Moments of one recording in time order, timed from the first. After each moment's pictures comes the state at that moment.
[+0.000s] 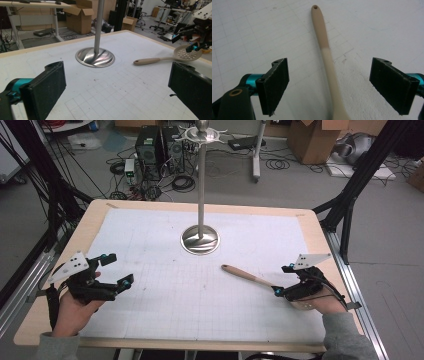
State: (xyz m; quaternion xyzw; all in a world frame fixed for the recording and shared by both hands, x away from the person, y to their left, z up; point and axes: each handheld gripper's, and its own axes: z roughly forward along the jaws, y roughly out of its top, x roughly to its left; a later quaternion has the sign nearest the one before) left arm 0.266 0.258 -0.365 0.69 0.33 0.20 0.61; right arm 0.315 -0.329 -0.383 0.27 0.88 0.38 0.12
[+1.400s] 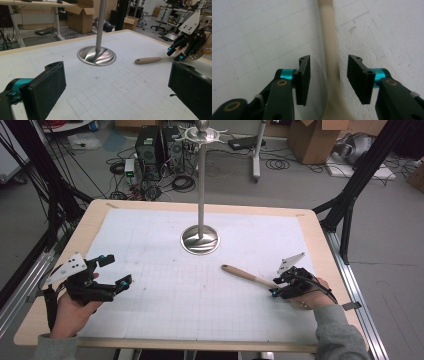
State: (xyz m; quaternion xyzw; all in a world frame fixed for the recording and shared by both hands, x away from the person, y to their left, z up) left arm 0.264 0.263 -0.367 0.69 0.33 0.20 0.61; right arm 0.338 -0.312 -0.412 0.25 0.94 0.24 0.08
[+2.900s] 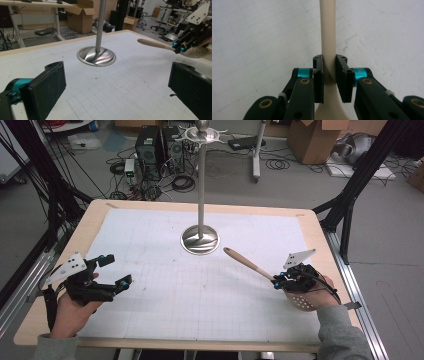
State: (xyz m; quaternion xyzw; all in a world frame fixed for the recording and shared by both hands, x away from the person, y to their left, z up) left arm 0.264 0.263 -0.366 0.69 0.33 0.20 0.61; right arm 0.329 -0.316 -0.387 0.26 0.91 0.30 0.10
